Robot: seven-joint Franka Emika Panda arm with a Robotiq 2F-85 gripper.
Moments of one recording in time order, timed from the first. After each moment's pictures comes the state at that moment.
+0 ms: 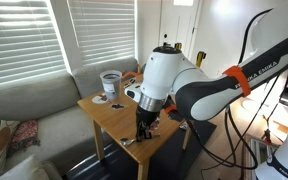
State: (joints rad) arm 0.26 0.11 0.27 -2.09 -0.07 2.43 -0.23
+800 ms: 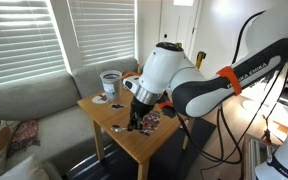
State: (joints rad) arm 0.25 0.13 0.24 -2.06 -0.14 2.57 -0.15
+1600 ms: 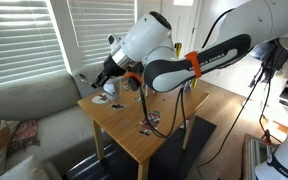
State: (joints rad) arm 0.29 0.31 0.11 -1.69 -0.34 2.82 0.14
